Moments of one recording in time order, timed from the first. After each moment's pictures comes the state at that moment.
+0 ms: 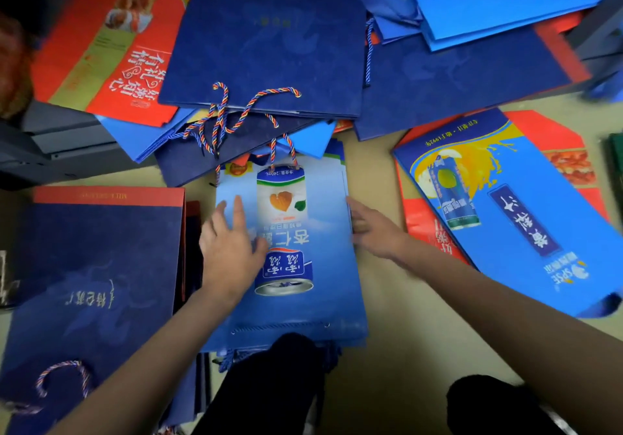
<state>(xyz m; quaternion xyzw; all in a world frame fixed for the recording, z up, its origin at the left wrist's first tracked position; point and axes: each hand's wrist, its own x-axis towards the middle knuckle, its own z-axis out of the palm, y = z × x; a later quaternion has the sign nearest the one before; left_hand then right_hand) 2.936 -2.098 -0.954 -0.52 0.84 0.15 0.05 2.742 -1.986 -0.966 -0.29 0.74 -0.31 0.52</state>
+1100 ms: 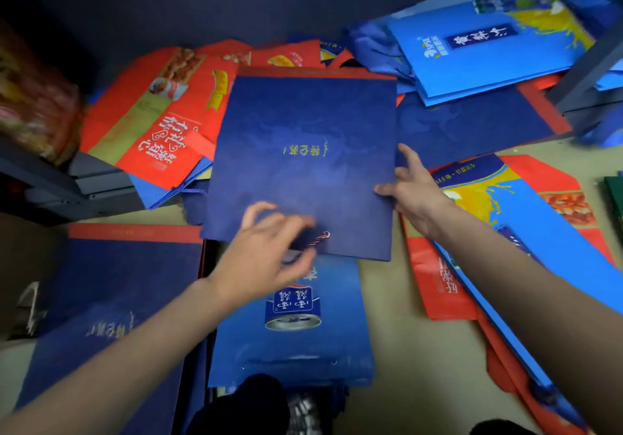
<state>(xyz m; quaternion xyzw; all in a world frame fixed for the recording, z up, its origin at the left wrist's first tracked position) 2.903 -2.121 -0.888 -0.11 0.97 0.12 -0.15 2.678 -2.025 -0.888 -0.15 0.68 -0.57 0.44</state>
